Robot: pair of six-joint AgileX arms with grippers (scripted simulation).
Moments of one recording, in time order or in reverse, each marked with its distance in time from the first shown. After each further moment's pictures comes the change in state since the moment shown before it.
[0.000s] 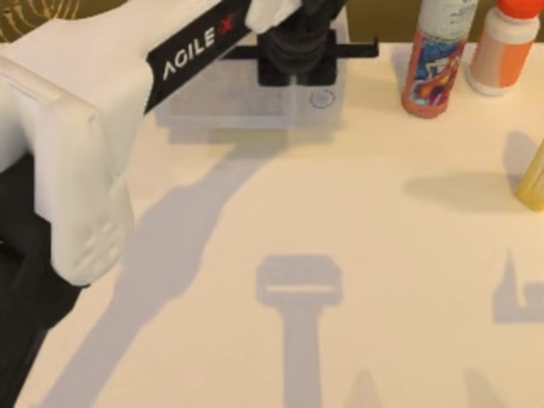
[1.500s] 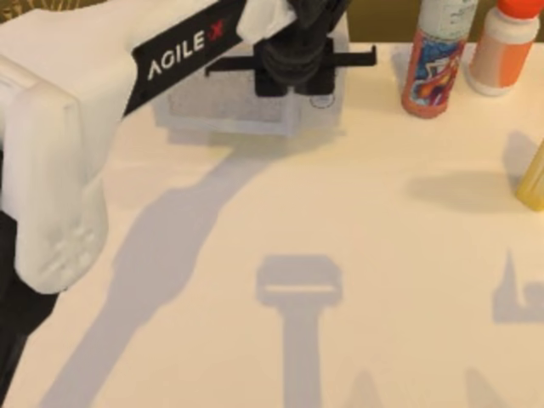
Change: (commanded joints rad) left arm -0.007 -0.100 -0.192 0.092 -0.013 -0.025; right arm 0.000 0.000 0.000 0.000 0.000 0.000
